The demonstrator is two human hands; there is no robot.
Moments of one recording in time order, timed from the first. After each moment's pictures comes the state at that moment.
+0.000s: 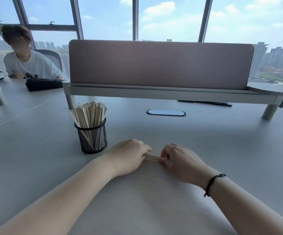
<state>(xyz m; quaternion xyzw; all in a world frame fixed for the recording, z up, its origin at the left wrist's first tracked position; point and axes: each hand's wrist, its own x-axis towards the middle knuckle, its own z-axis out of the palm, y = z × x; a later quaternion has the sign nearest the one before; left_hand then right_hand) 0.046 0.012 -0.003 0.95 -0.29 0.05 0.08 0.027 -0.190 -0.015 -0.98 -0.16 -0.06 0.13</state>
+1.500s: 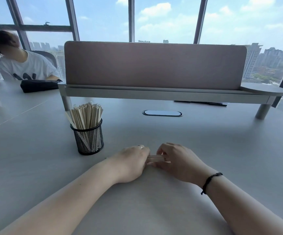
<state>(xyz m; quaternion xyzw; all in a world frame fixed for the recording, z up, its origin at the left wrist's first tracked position) 0.035 -0.002 -0.011 0.95 -0.31 0.04 0.07 0.026 -0.199 -0.017 -0.96 -0.19 -0.09 0.16</state>
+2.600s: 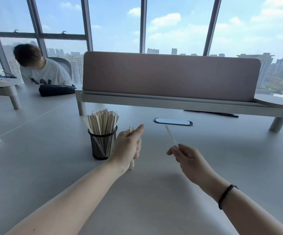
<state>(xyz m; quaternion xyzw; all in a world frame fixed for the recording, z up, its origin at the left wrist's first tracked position) 0.051 0.021 0.011 0.63 -0.07 0.05 0.77 0.026 -0.182 -0.009 -0.85 -0.06 -0.07 0.52</state>
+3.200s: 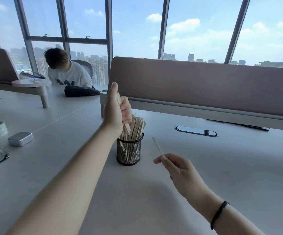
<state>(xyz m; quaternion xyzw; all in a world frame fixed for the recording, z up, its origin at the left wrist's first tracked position) 0.093 0.122 0.096 0.56 -0.07 0.16 0.81 0.020 -0.084 -0.002 -0.80 -0.13 -0.03 0.58</state>
